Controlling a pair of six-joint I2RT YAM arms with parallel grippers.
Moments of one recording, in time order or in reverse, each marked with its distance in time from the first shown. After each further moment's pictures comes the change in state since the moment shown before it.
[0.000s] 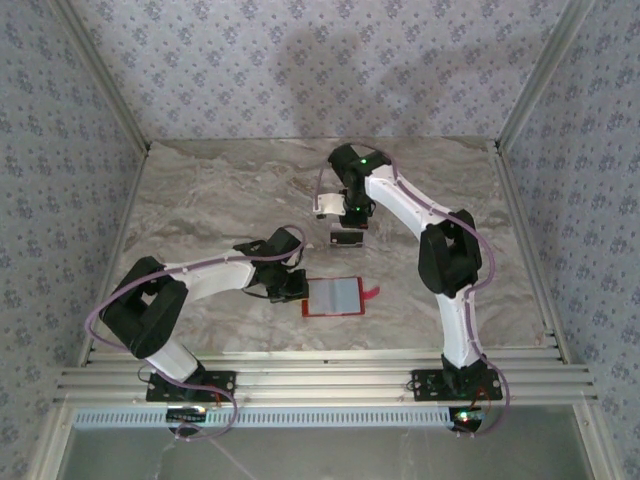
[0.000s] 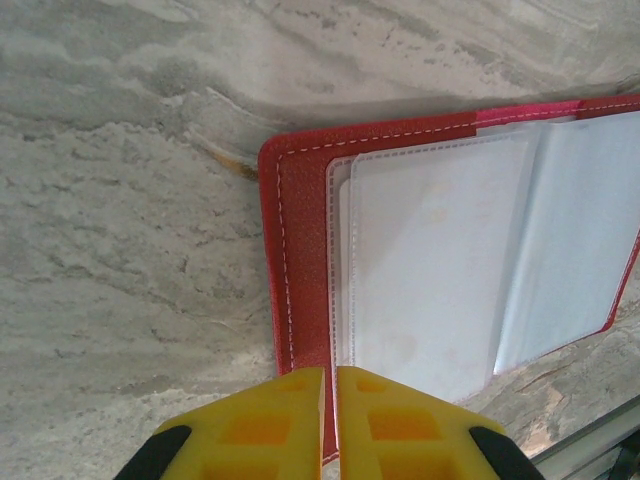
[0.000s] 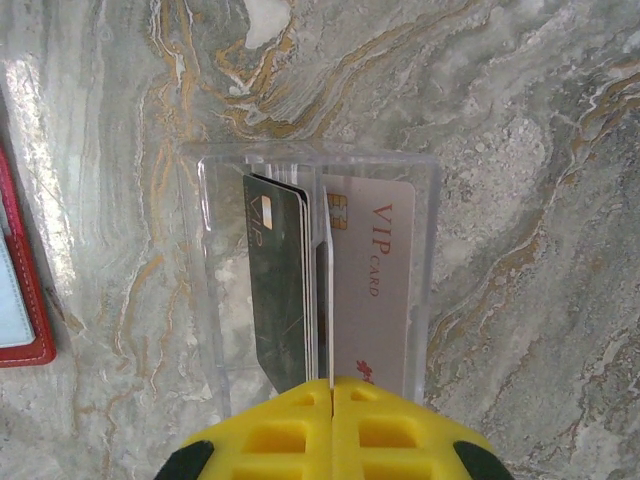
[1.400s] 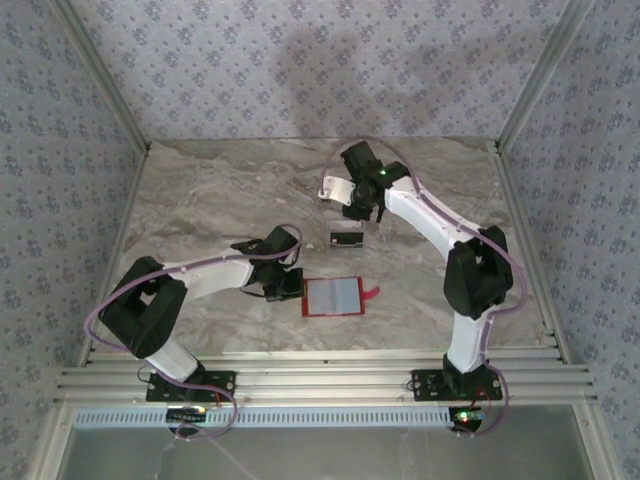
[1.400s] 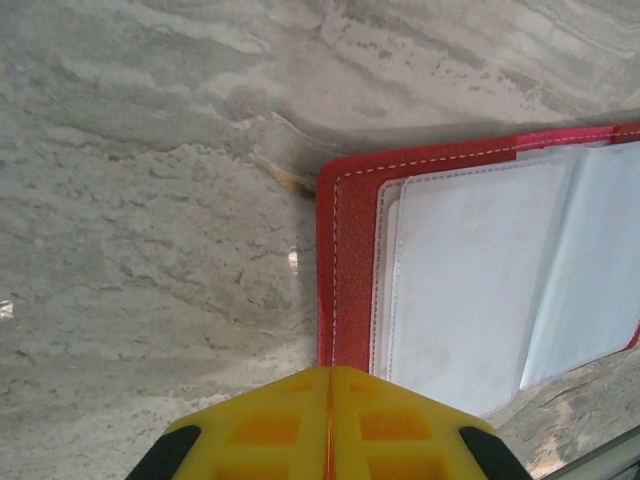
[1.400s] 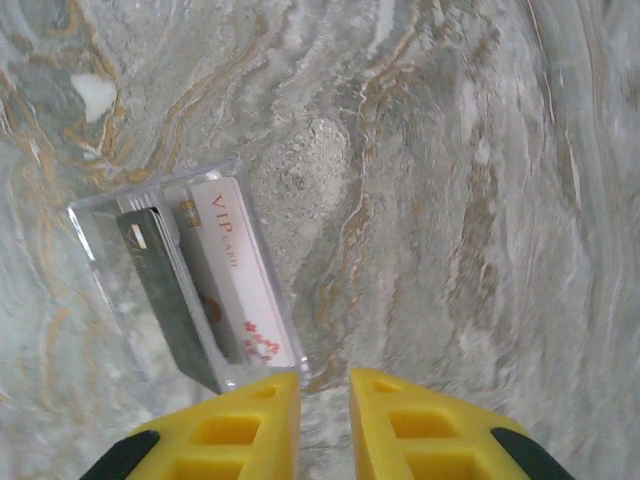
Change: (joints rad) left arm 0.026 -0.002 -0.001 -0.018 -0.022 0.008; right arm 0.002 -0.265 -0.286 0.343 0.084 0.264
